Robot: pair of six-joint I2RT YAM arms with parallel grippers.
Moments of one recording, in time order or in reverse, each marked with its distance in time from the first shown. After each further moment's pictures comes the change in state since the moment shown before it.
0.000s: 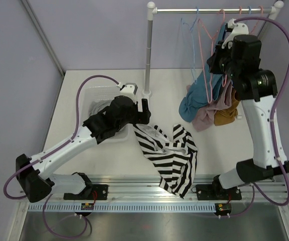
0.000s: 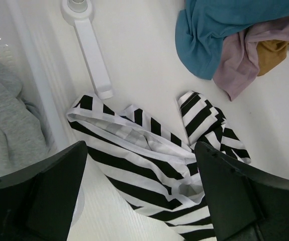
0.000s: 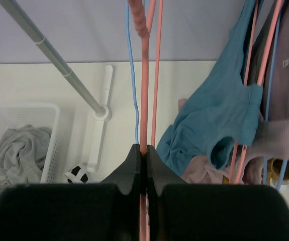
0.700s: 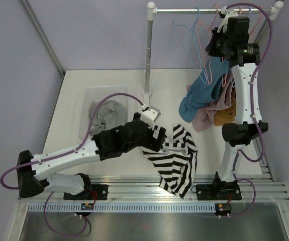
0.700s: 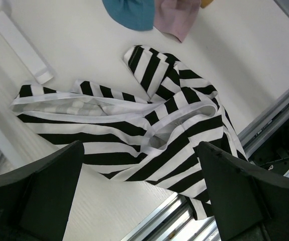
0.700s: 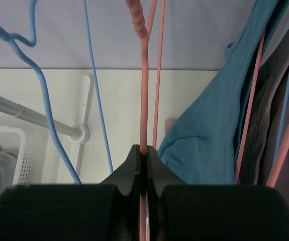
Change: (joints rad) left arm -0.306 -0.093 -0.089 0.013 -0.032 0.119; right arm -0.180 0.601 0.602 -0.105 -0.183 -0.077
